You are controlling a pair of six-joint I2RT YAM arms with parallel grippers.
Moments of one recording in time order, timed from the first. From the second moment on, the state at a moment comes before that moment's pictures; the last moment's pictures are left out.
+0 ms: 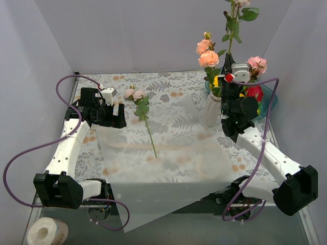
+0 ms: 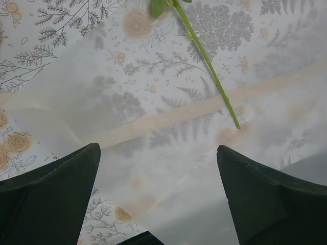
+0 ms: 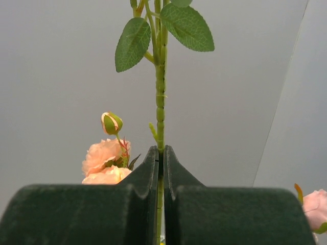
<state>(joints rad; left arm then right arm) -0.07 1.22 1.18 -0.89 0.33 0.05 0.55 1.17 0.98 0.91 0.41 -0.48</state>
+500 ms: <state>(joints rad) -0.07 1.22 1.20 -0.89 0.33 0.05 0.47 1.11 0.83 0.75 0.38 -0.27</state>
